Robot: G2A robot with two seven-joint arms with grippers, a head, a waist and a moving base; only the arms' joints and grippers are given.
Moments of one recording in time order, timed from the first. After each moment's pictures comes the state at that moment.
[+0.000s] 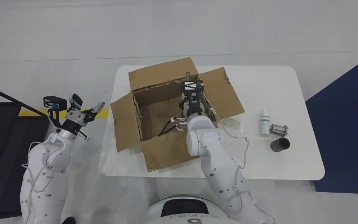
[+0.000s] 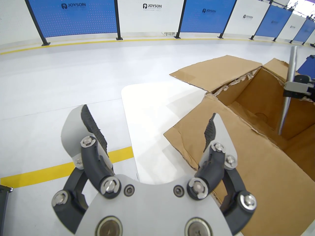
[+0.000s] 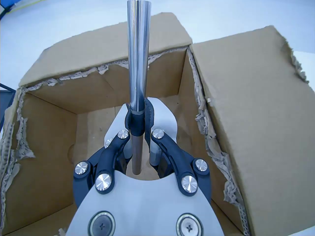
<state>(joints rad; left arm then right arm) 1.58 -1.18 -1.83 -1.52 1.08 -0.61 -0.01 -1.40 -1.67 1.08 -1.73 -1.61 0.37 0.57</state>
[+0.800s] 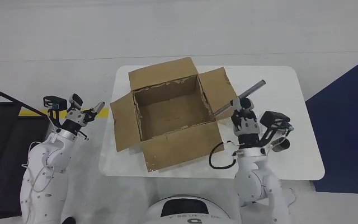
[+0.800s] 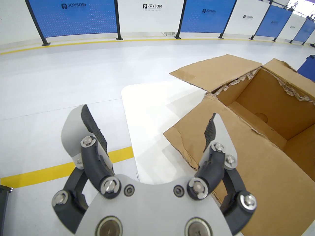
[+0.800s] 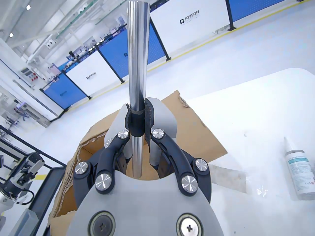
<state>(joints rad) 1.58 -1.18 -1.83 -1.52 1.08 -0.61 -0.01 -1.99 -1.60 1.44 -2.23 -1.15 0.03 -0.06</state>
